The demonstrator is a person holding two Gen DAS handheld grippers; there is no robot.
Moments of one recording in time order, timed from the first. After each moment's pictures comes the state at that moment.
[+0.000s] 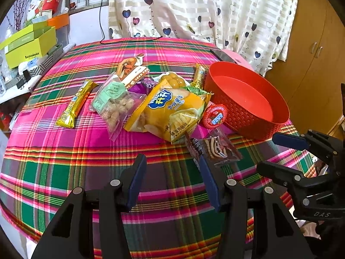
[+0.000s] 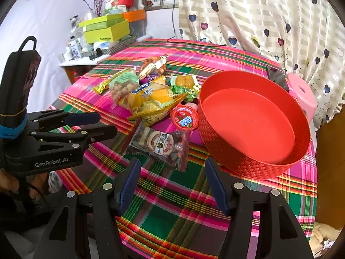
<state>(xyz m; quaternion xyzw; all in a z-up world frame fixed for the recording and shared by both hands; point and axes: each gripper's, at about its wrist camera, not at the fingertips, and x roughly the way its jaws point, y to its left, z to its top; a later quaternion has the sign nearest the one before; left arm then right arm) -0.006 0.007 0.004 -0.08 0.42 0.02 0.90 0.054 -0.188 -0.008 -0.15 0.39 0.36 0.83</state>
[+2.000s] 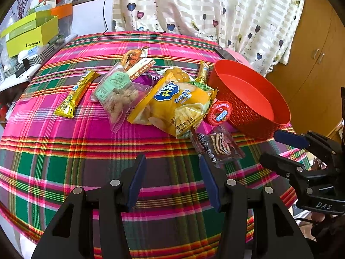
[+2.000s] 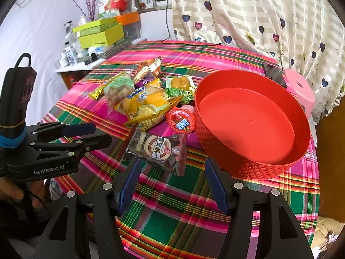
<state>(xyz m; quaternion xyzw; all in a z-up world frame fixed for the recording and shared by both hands) -0.007 0.019 -0.005 -0.11 0.43 0.02 0.90 0.061 -0.186 -0.009 -0.13 0.40 0.35 0.84</state>
